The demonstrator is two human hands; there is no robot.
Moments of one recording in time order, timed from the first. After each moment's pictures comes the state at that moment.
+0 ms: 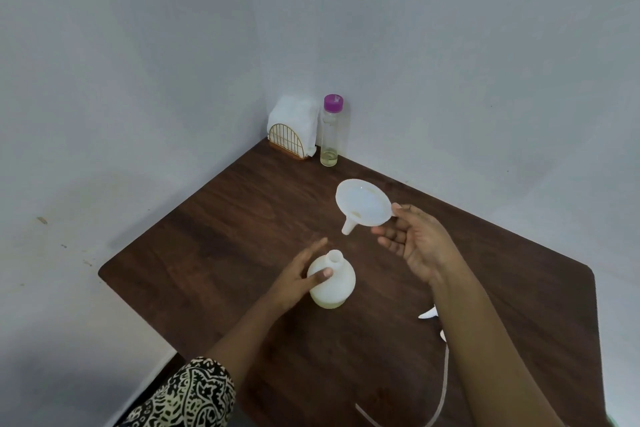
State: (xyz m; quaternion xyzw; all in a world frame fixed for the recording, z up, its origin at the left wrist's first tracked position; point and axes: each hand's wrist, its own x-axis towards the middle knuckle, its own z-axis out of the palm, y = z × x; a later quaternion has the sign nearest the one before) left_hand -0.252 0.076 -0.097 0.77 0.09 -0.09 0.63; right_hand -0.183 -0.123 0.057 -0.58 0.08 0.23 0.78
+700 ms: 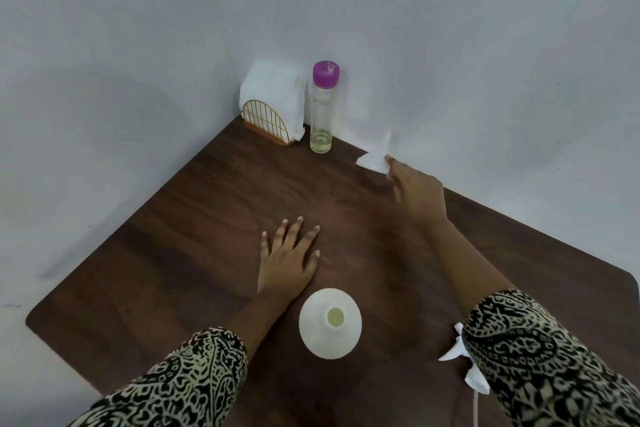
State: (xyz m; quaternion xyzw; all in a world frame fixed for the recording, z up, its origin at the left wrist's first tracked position) left_hand -0.143 0.105 -0.163 0.99 0.08 -0.04 0.14; right_hand 0.018 -0.104 -0.078 -0.95 -0.23 -0.15 0.16
